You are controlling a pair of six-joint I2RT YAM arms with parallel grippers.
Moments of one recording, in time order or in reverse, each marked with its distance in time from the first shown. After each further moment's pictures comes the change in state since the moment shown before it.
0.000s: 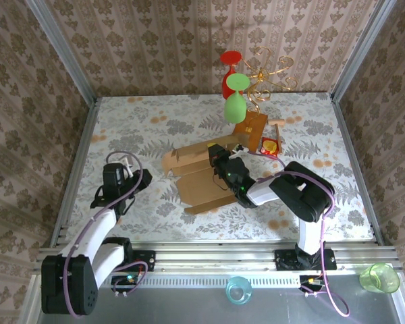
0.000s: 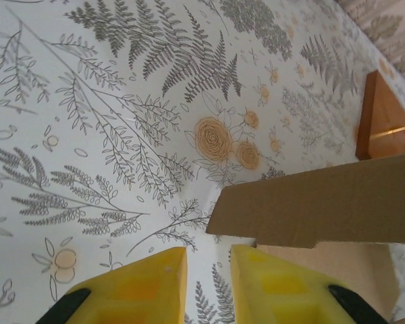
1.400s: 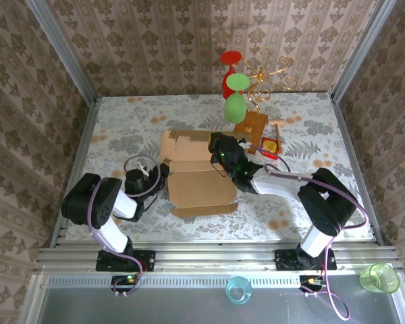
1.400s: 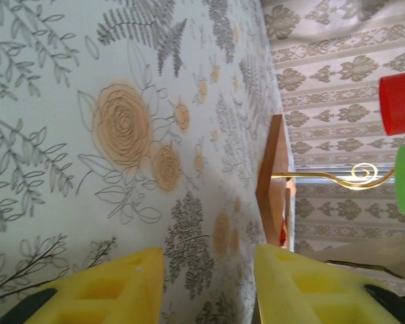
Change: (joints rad) left arm -0.204 0.714 -0.161 1.164 -0.013 -0.660; right arm 0.000 -0.206 0.219 -0.633 0.075 0.426
